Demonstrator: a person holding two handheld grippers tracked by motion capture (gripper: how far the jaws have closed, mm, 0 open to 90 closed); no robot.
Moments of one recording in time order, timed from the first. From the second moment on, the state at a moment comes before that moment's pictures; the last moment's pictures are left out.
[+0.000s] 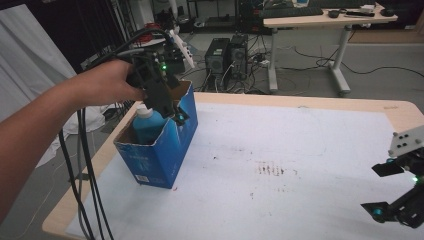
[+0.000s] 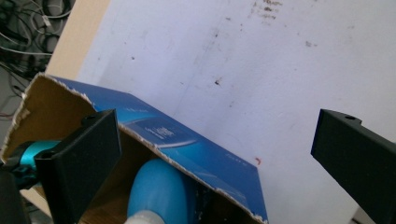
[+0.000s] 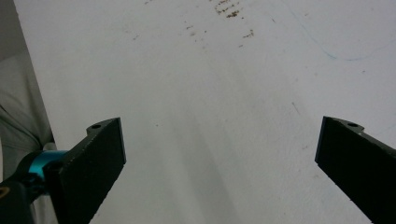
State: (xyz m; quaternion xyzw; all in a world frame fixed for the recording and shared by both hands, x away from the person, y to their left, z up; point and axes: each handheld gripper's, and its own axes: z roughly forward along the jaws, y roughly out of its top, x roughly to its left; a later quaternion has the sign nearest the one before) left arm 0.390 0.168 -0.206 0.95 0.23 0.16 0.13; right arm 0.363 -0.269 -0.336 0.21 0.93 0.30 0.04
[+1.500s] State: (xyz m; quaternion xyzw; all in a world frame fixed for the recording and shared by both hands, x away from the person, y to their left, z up) left arm 0.416 0.028 -0.286 0.98 0.14 0.04 0.12; right arm 0.378 -0.240 -0.322 0.21 0.94 0.27 0.04
